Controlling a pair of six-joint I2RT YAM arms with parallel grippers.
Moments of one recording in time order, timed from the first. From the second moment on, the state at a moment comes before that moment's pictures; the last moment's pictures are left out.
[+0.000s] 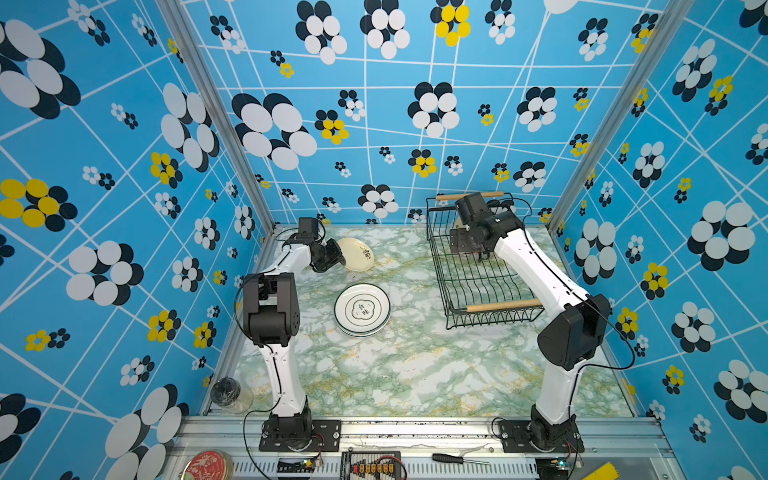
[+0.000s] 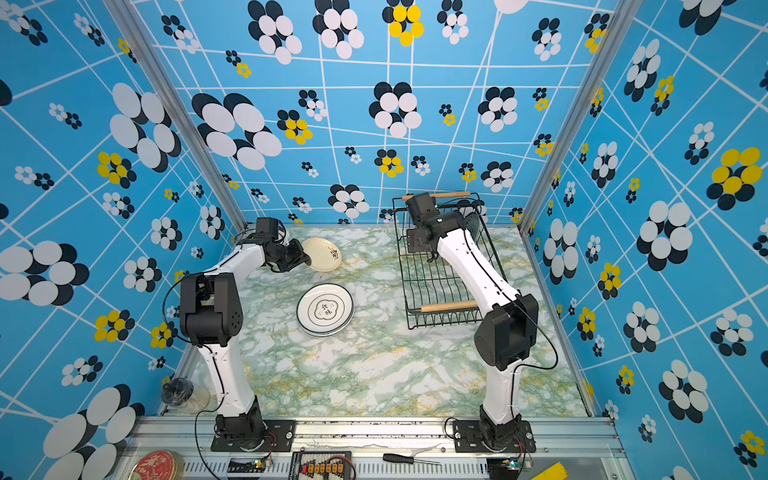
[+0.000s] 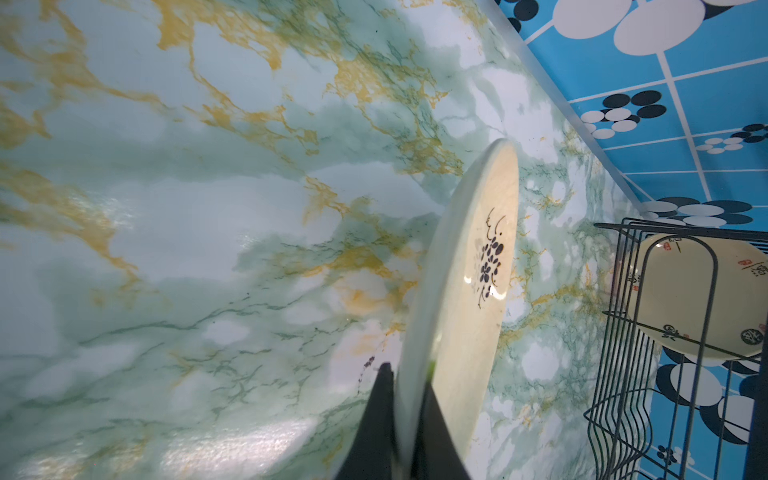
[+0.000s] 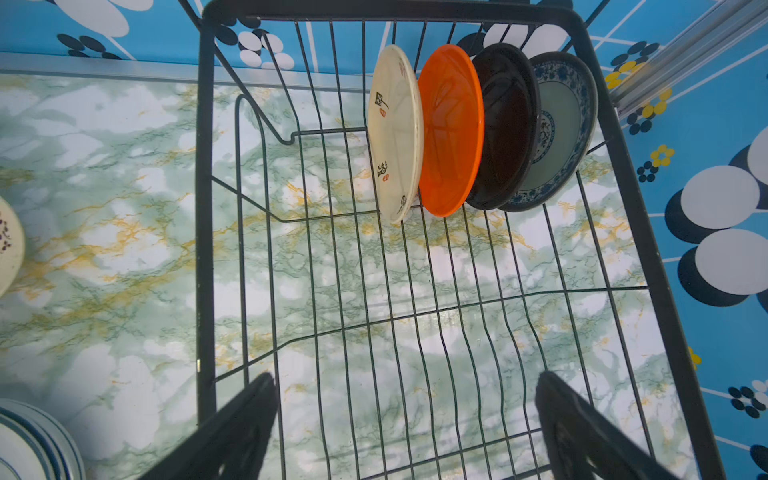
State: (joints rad) left arm 0.03 2.08 1.59 -0.48 0.42 -0.58; right arm 0.44 1.92 1.98 -1.04 0.43 0.30
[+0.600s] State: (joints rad) left arm 0.03 2.12 1.59 -0.47 0.43 -0.58; right arm 0.41 1.92 1.91 -0.98 0.32 0.31
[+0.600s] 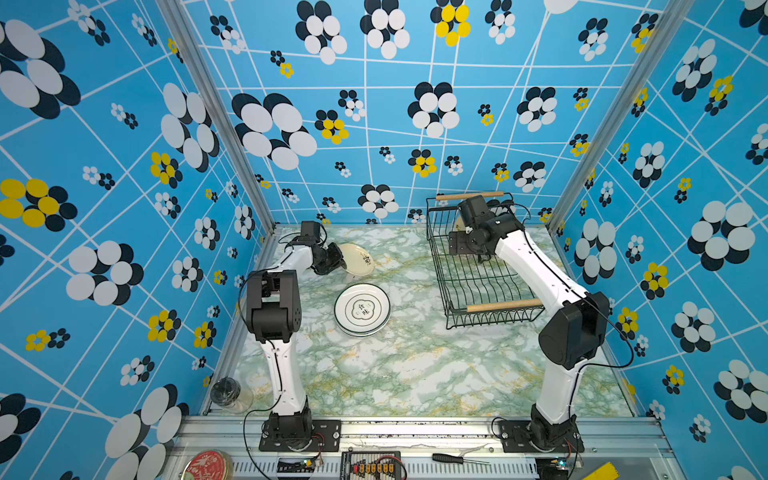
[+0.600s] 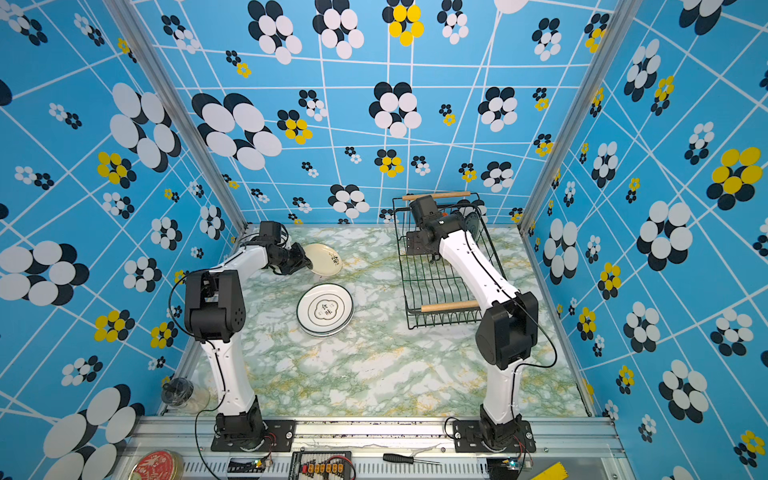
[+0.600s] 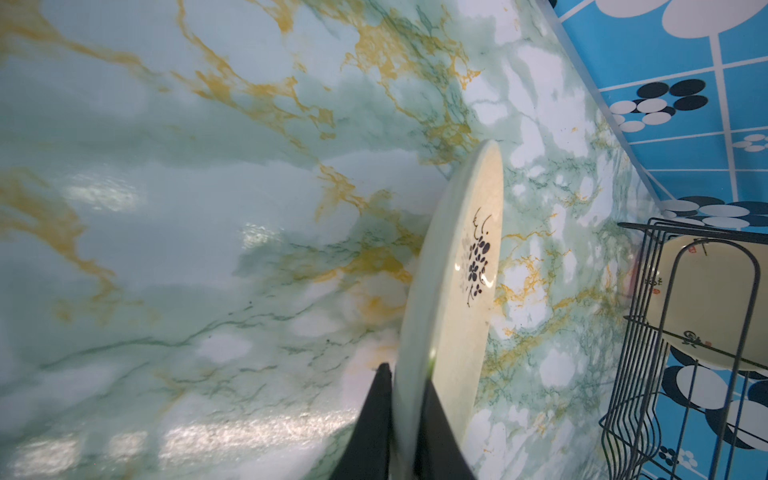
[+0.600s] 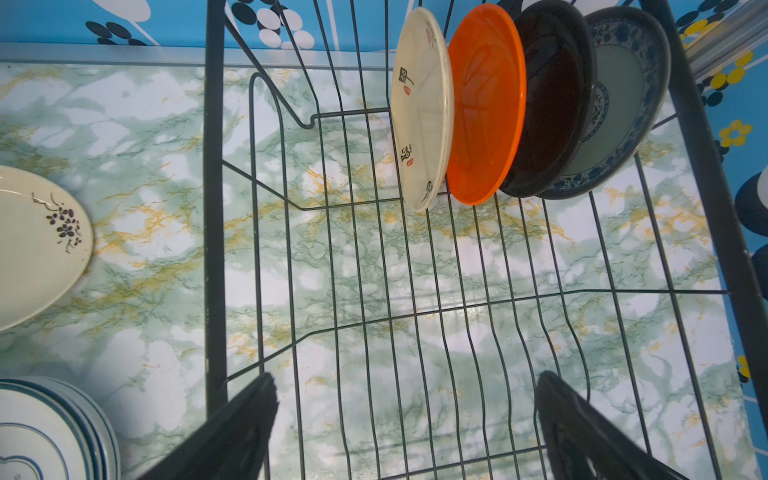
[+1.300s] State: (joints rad) left arm 0.03 2.15 1.59 -0.47 0.44 -0.58; right arm 0.38 1.86 1.81 -0.88 0.23 0.33
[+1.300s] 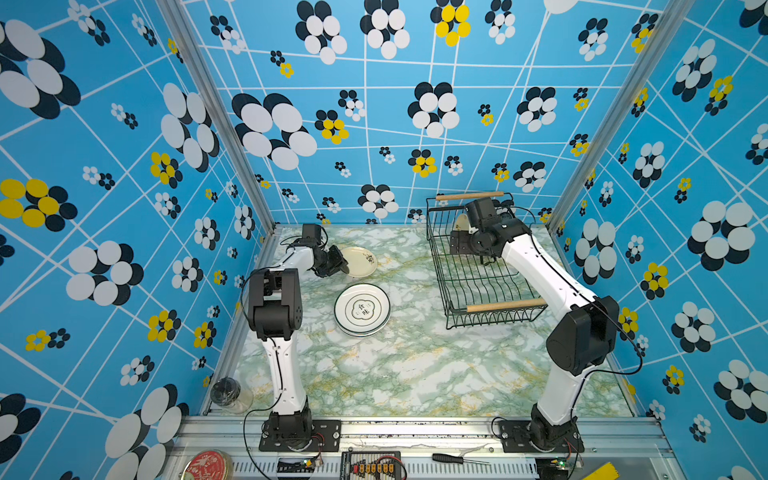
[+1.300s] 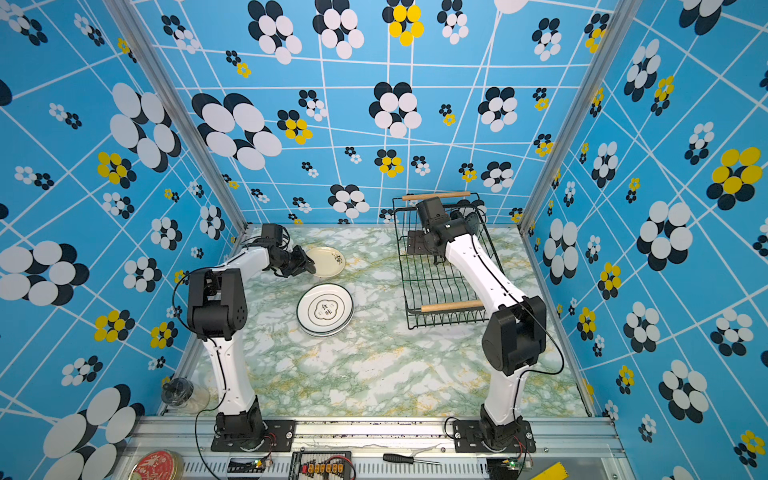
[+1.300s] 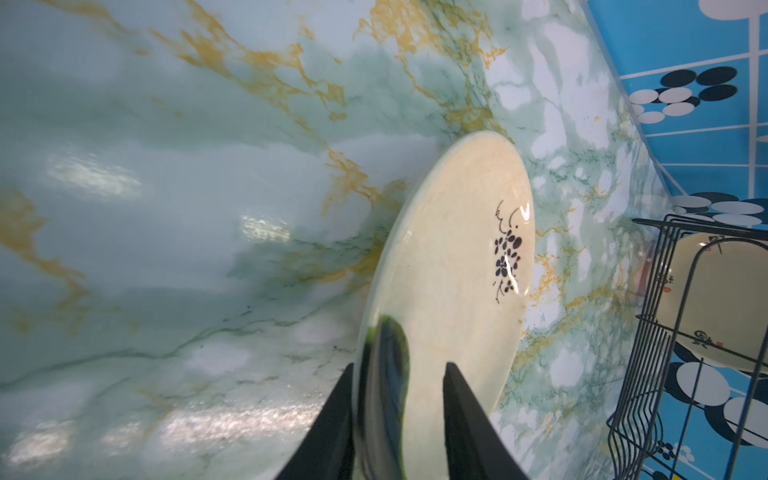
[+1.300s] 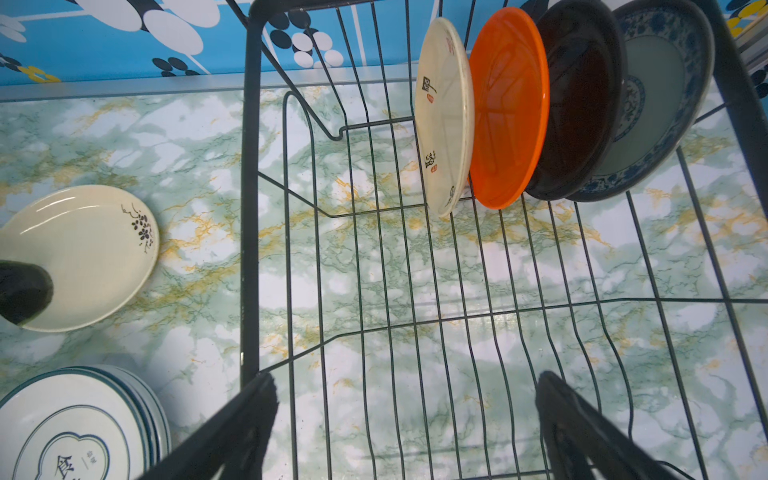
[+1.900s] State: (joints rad) left arm 0.04 2.17 1.60 -0.53 0.40 -0.55; right arm 0.35 1.86 1.83 -0.86 0.17 0.24
